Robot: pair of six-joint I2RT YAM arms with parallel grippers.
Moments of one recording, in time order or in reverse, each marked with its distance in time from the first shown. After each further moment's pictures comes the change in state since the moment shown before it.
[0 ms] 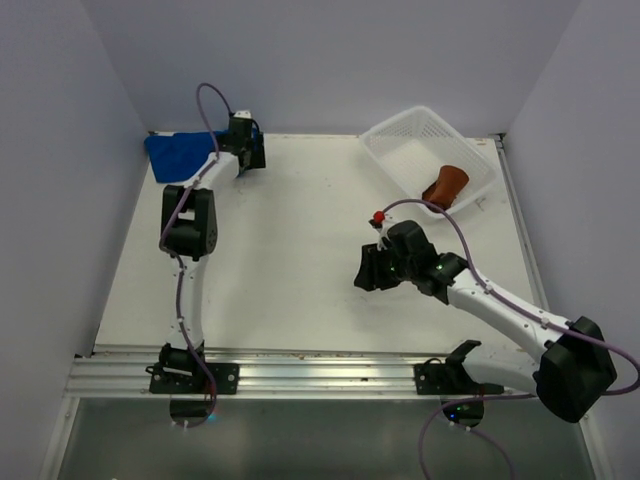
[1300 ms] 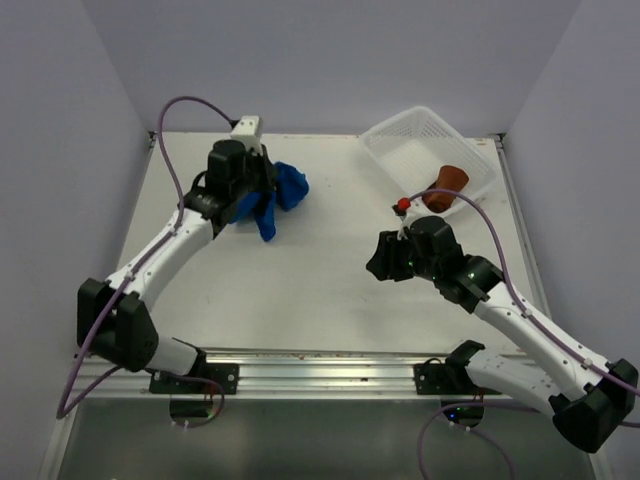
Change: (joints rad) left arm -0.172 -0.929 -0.749 0.170 0.261 -0.118; right arm 0.000 -0.174 0.111 -0.157 0.129 0.017
